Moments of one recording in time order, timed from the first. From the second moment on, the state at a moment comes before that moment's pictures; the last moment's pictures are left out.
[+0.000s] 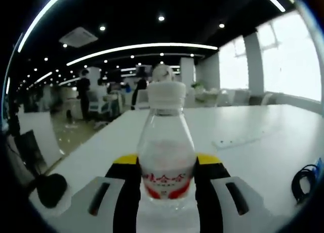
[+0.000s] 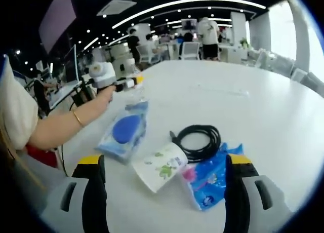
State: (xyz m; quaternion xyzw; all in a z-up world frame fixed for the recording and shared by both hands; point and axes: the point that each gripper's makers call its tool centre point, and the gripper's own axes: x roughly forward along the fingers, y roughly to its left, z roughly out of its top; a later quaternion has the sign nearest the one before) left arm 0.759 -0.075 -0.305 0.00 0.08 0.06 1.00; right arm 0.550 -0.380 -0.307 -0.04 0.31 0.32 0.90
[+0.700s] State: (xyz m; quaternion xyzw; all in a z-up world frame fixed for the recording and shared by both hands) left arm 0.752 -0.080 -0.288 -0.01 0.06 0.04 1.00; right arm 0.552 -0.377 -0.297 -0.02 0.29 0.32 0.90
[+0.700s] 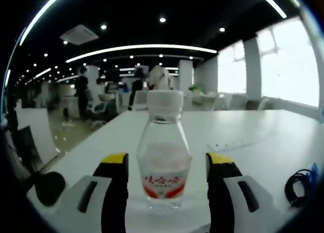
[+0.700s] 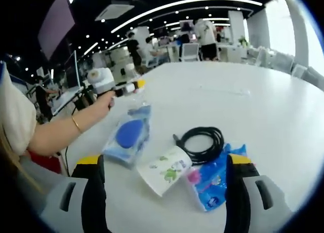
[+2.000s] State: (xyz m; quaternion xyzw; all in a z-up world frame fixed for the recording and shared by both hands) left arm 0.620 -0.135 -0.230 0.01 0.11 -0.17 0.98; right arm 0.547 -0.352 -0.334 -0.13 0.31 0.35 0.88
